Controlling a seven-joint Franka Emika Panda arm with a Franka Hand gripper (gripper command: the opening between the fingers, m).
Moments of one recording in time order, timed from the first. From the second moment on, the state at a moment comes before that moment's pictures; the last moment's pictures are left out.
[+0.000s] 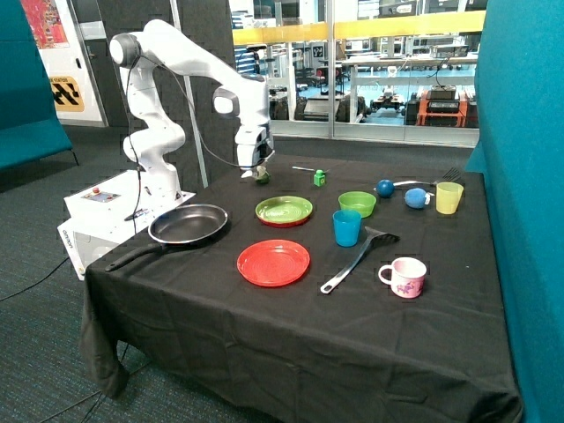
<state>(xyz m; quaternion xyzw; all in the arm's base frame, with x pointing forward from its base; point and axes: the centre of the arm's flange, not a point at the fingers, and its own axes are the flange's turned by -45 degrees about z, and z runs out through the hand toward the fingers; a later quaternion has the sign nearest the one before) 0.488 -0.065 0.401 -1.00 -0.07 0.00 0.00</state>
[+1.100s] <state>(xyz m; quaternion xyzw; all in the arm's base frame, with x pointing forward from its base) 0.415 -0.198 0.360 -1.00 0.03 0.00 0.00</state>
